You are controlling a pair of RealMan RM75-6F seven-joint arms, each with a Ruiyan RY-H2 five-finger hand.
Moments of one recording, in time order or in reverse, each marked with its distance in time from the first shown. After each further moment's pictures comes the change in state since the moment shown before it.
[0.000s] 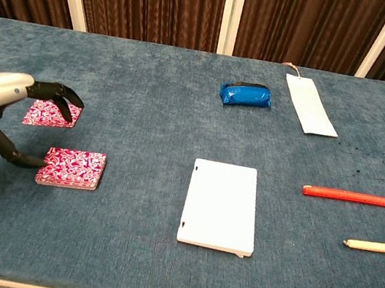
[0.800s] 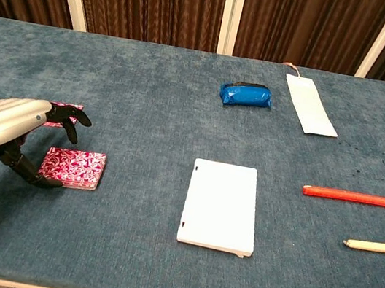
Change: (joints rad) left arm 0.034 -0.169 -0.028 0.048 -0.117 0.059 0.212; right arm 0.002 -0.005 0.002 0.018 0.004 -0.004 0.021
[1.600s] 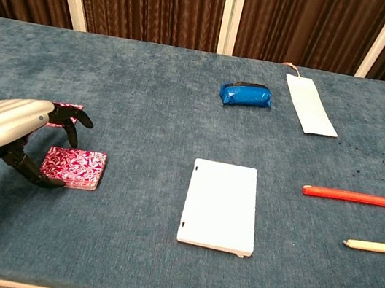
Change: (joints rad) left arm 0.000 -0.013 -0.006 0.024 0.010 -0.008 -0.014; right arm -0.002 0.001 0.000 0.000 0.001 0.002 -0.001
